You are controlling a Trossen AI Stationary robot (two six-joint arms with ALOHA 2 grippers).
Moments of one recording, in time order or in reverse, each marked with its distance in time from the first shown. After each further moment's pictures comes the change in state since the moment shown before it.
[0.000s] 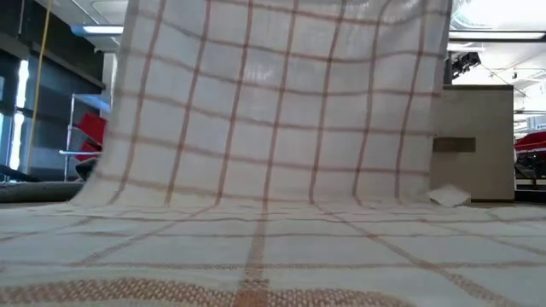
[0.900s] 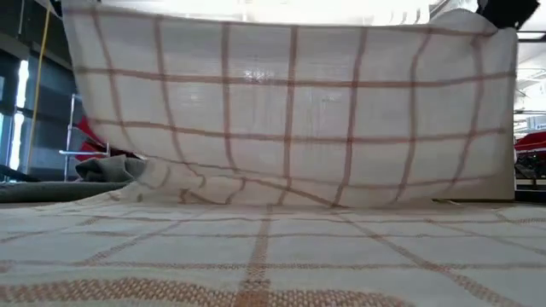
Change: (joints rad) left arm 0.014 -0.236 -0.633 0.526 0.707 -0.226; right arm 0.000 -0.086 -0.472 0.641 -0.577 -0.087
